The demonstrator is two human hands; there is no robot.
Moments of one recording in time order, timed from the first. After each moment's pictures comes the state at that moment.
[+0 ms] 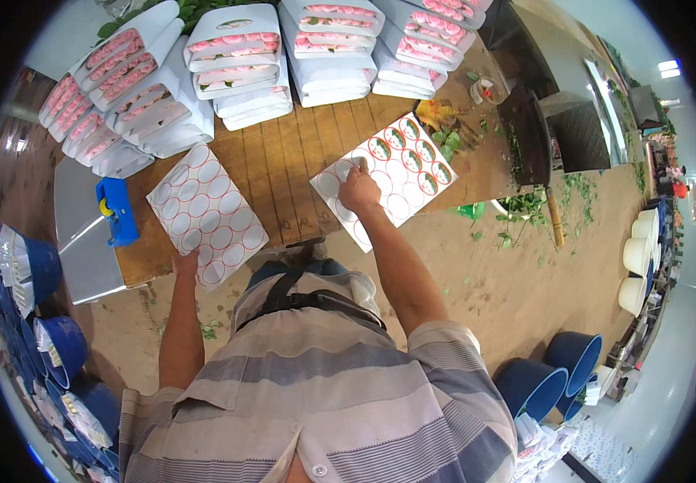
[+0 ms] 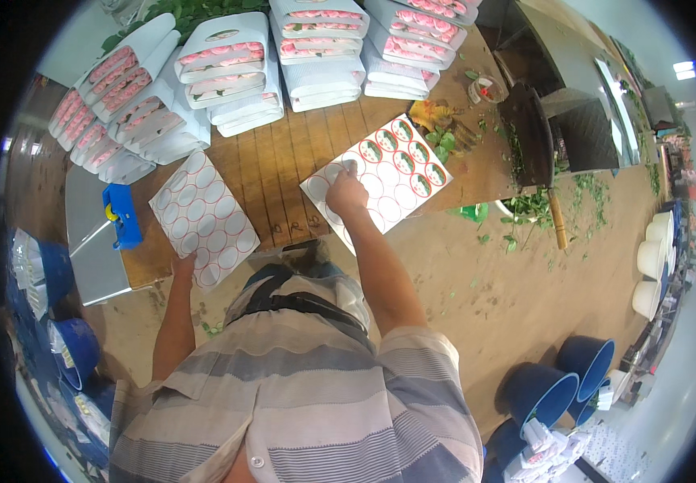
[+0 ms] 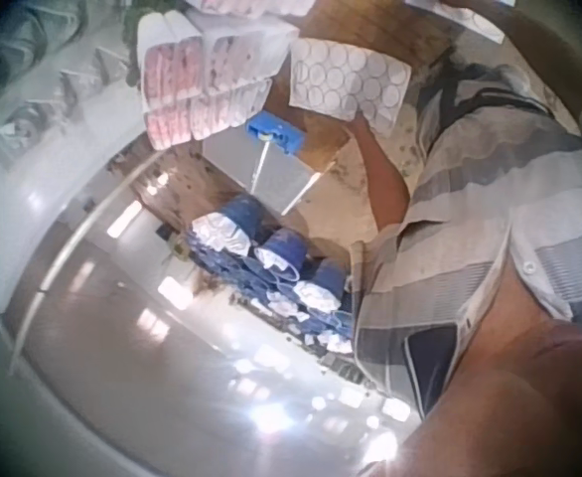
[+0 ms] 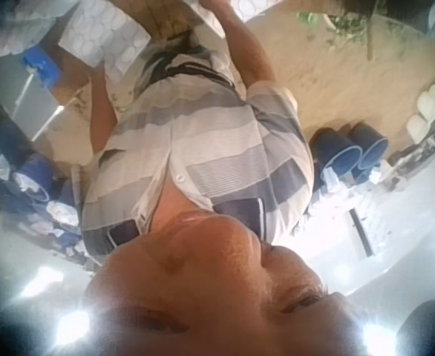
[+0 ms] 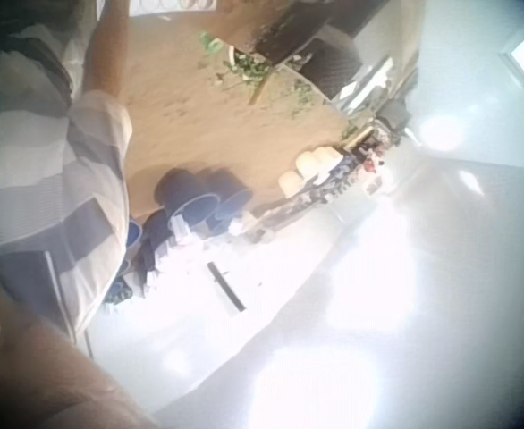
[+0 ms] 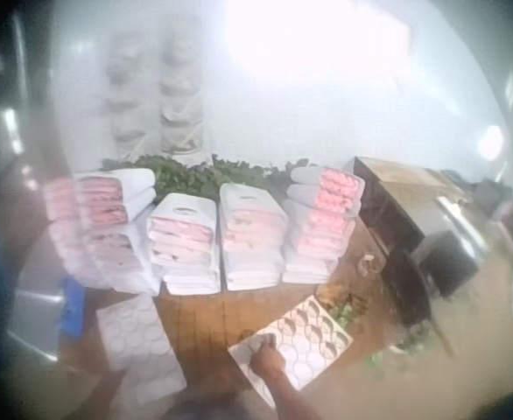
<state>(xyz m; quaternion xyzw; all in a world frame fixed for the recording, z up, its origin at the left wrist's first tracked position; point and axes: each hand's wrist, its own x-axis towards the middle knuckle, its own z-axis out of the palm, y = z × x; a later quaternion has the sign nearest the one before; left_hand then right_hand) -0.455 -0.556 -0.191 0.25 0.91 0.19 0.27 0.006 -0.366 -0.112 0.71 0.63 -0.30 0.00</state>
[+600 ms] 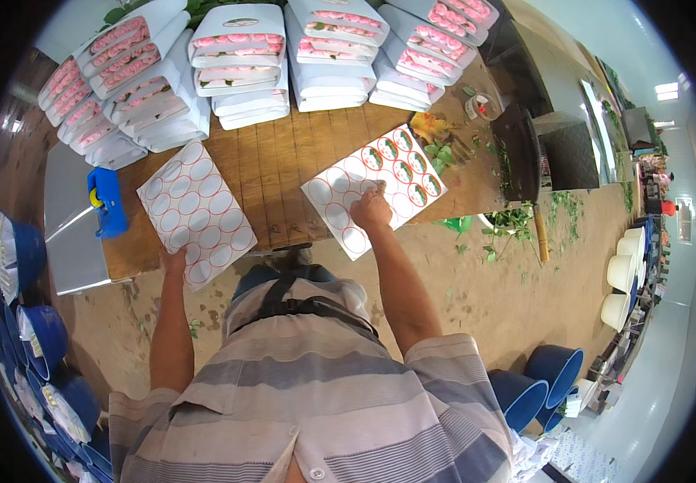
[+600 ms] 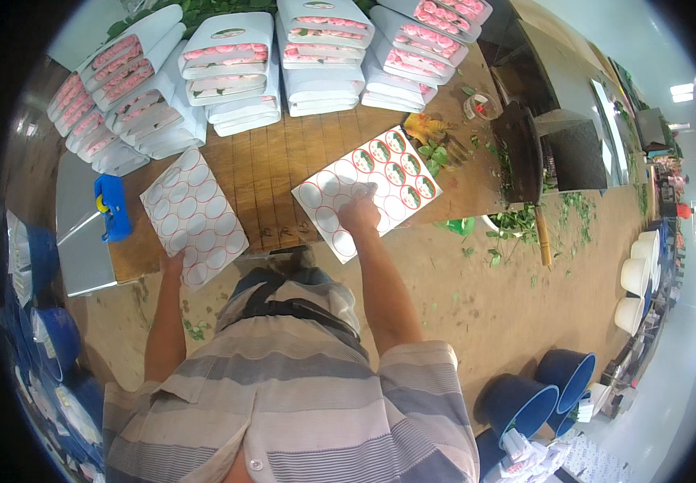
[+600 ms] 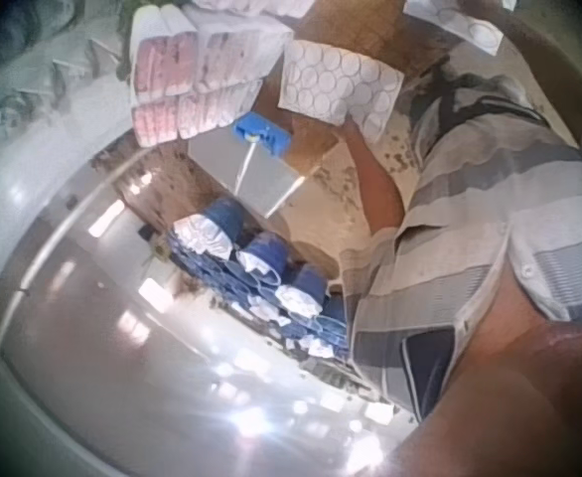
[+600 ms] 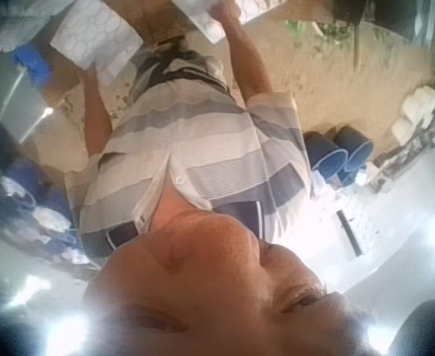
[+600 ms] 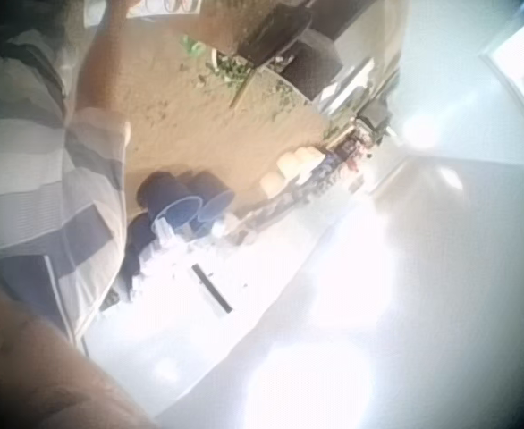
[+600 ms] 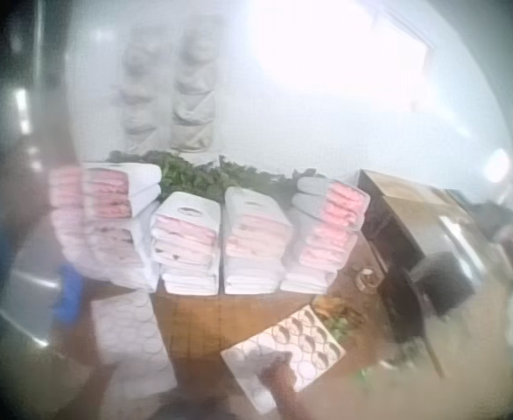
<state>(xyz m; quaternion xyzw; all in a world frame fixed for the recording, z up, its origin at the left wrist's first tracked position) -0.468 -0.565 -0.228 0.29 0.92 0.19 0.20 0.055 -0.389 -0.121 0.76 0.60 -0.27 0.00</state>
